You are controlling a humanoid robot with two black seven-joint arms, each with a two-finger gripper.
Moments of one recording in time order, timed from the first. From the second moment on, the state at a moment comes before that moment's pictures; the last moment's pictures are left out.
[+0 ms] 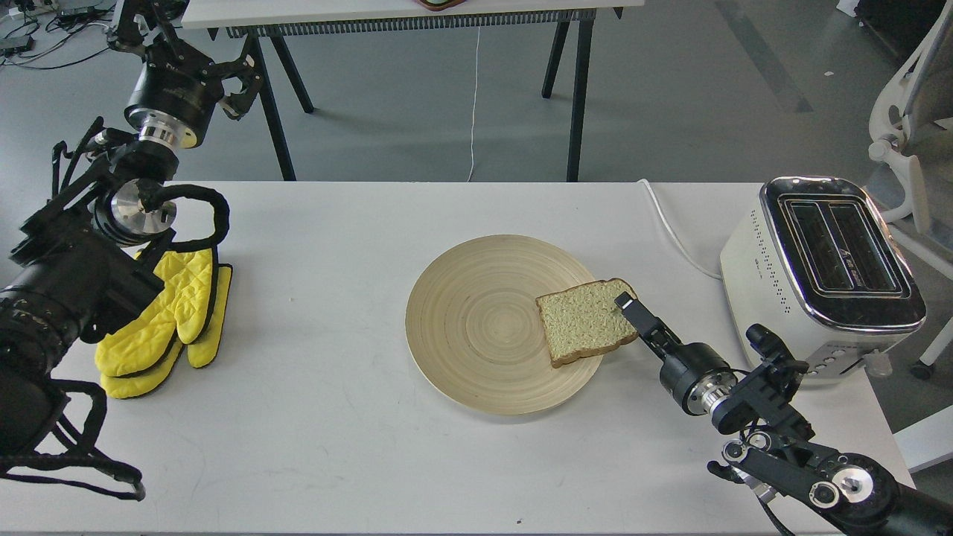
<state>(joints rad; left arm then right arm) -0.98 0.27 -0.66 -0.38 -0.19 -0.49 -0.37 0.39 -0.39 0.42 1.11 -1.10 -0.39 0.17</state>
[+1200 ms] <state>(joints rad) -0.98 0.27 -0.66 -0.38 -0.19 -0.49 -0.37 0.56 -0.78 0.35 1.46 -1.11 -0.39 0.19</state>
